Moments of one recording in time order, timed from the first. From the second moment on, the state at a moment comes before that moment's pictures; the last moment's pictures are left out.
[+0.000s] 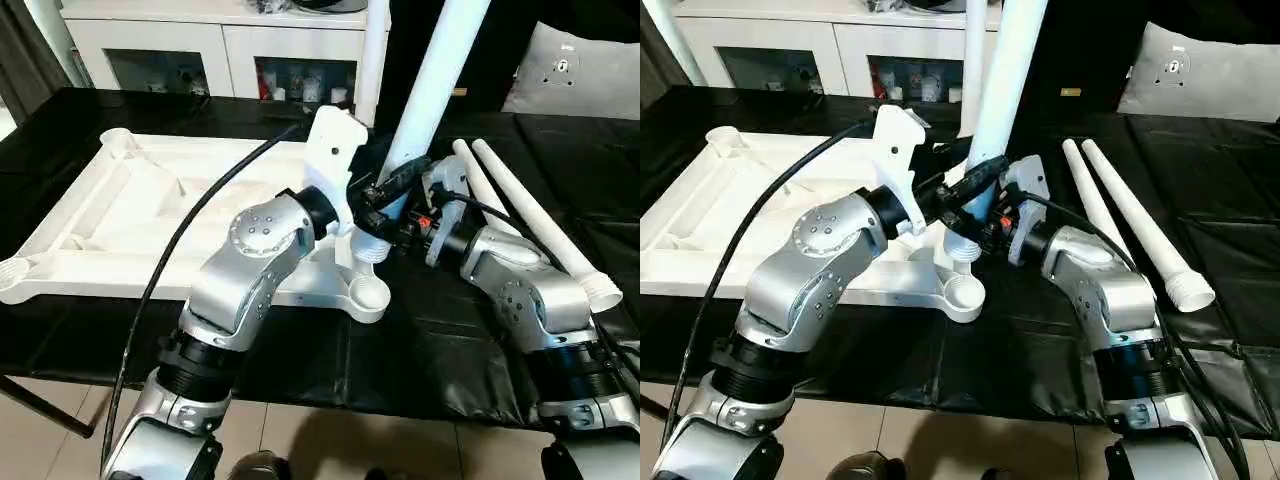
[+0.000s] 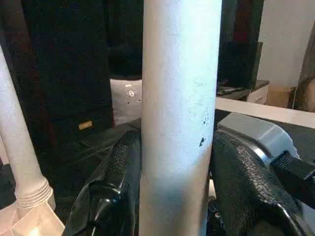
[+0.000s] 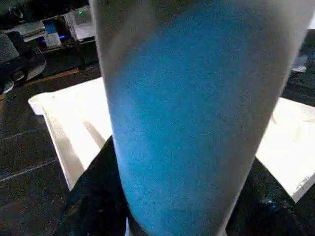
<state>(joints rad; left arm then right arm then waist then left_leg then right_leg) -0.62 0.06 -0.22 -0.07 -0.26 0.43 -0.43 -0.53 -0.30 0.06 0.17 0.40 0.44 0.75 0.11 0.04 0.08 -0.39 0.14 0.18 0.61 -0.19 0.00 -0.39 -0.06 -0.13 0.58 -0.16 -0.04</state>
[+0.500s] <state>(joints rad) -0.62 0.06 -0.22 -0.07 -0.26 0.43 -0.43 -0.53 -0.30 0.06 0.17 0.40 0.46 0.75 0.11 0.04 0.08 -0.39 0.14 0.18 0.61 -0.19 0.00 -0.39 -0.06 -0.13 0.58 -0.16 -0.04</state>
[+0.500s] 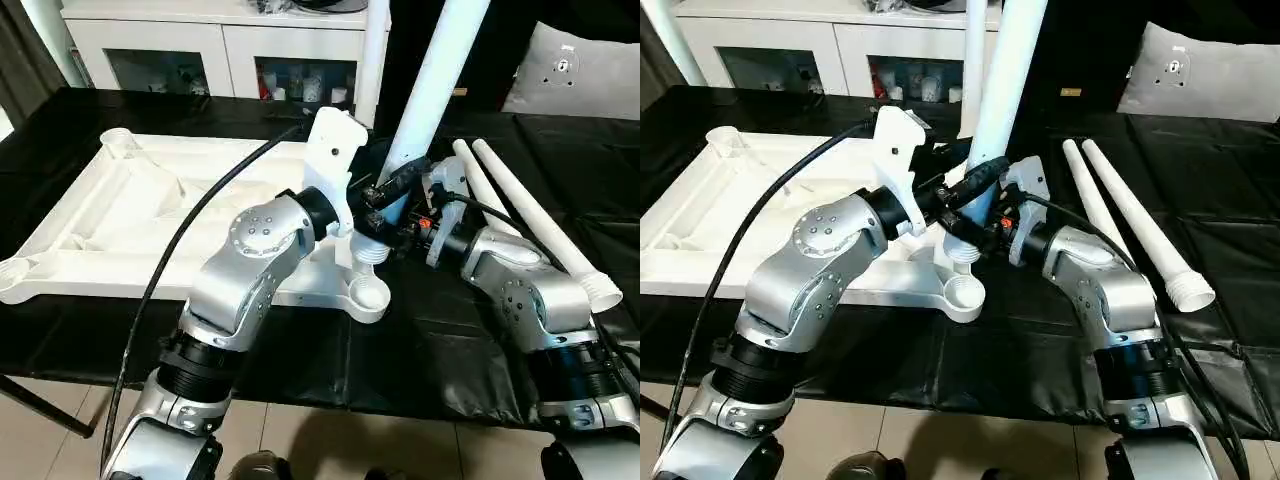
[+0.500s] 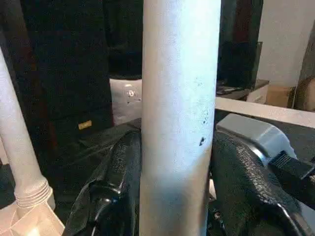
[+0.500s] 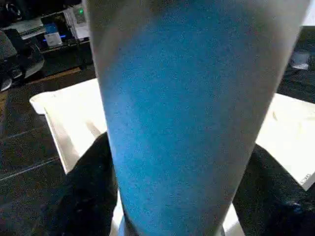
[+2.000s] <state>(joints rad) -0.62 -0.05 -0.08 -0.13 -0.50 0.56 -0.44 -0.52 -0.29 0.06 0.18 0.37 0.44 0.74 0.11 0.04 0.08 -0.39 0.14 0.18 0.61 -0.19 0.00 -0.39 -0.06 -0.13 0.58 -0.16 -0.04</state>
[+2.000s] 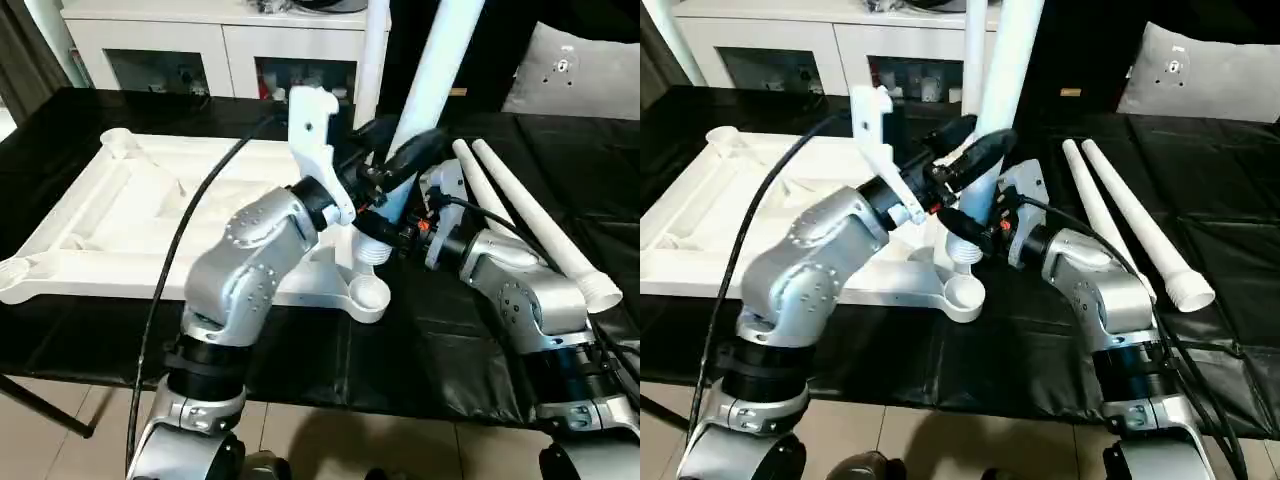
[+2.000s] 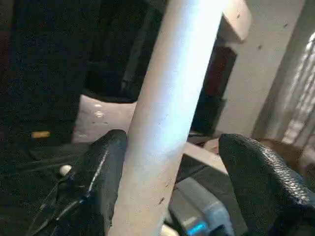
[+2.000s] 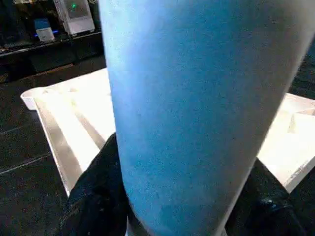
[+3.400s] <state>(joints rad) -0.55 0.46 -0.26 0.13 -0.21 0.34 -0.76 -0.39 -0.25 -0.07 0.08 0.38 0.46 0.55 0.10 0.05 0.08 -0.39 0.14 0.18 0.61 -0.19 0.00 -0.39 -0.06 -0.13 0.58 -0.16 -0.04</state>
